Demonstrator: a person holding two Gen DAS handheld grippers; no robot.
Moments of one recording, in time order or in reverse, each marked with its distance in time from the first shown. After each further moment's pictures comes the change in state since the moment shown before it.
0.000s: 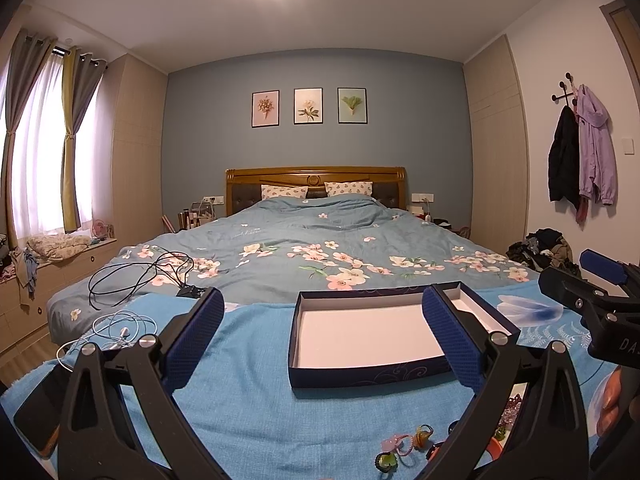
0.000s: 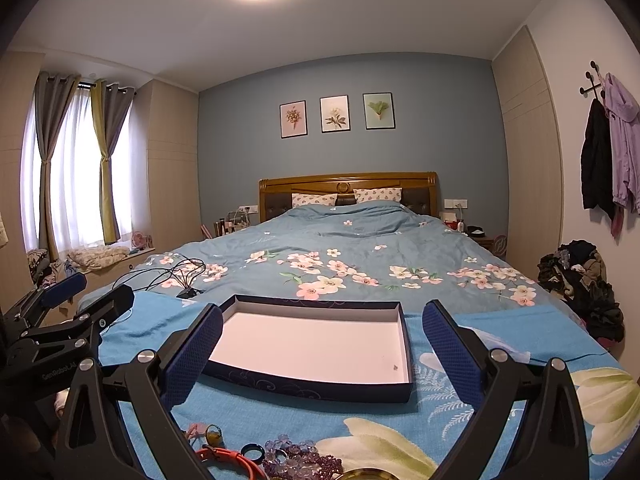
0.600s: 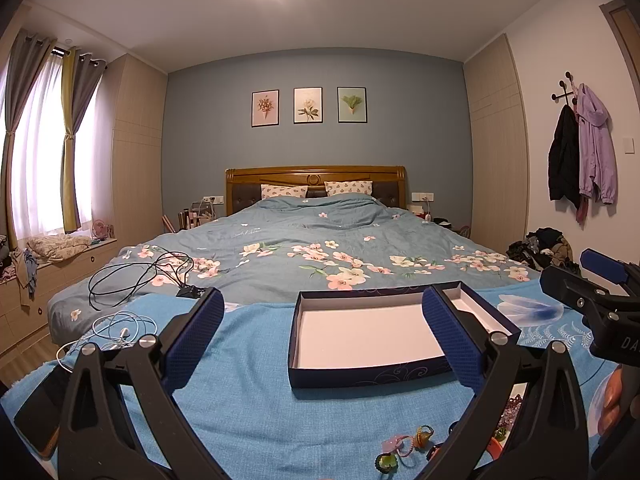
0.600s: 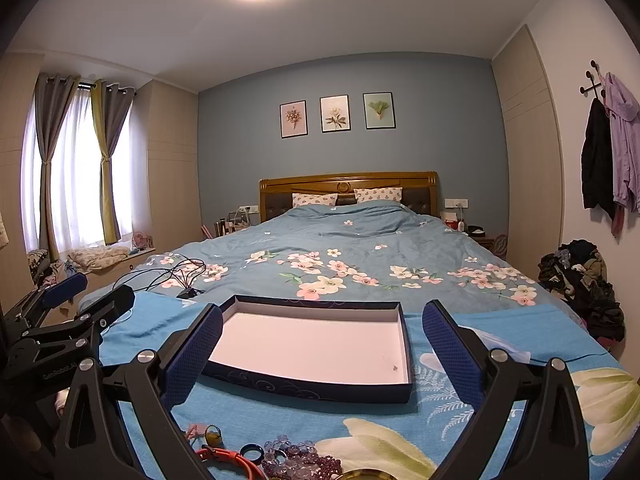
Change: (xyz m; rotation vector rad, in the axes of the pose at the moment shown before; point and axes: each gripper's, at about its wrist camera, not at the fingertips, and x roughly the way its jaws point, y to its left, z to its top) left arm 0.000 0.001 -0.003 -0.001 0.000 0.002; right arm 0.000 -0.001 0.000 0.005 0.003 0.004
